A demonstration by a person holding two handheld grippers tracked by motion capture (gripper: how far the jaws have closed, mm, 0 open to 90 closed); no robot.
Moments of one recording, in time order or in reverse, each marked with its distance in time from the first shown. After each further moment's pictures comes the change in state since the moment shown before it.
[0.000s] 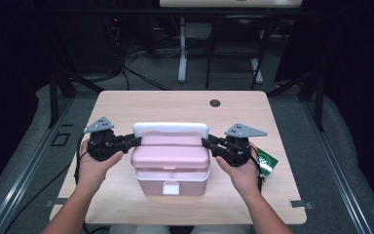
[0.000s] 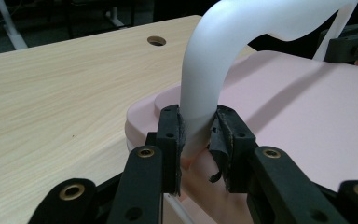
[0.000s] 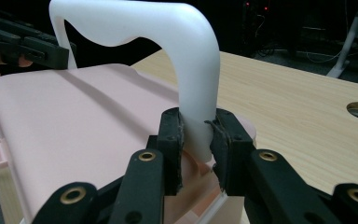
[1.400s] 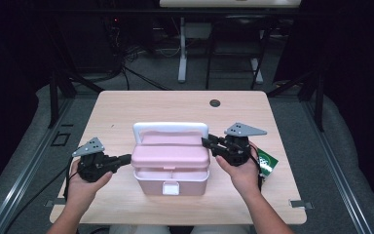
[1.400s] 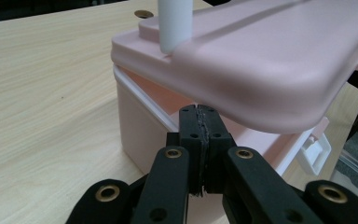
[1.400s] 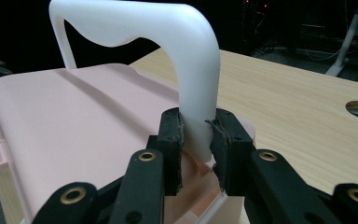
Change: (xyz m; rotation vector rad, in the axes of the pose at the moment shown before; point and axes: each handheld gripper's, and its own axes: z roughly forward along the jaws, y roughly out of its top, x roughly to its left) left arm -0.004 -0.051 -0.022 0.035 -0.041 0.032; right arm 0.001 0.003 0.000 0.012 -0.003 0.006
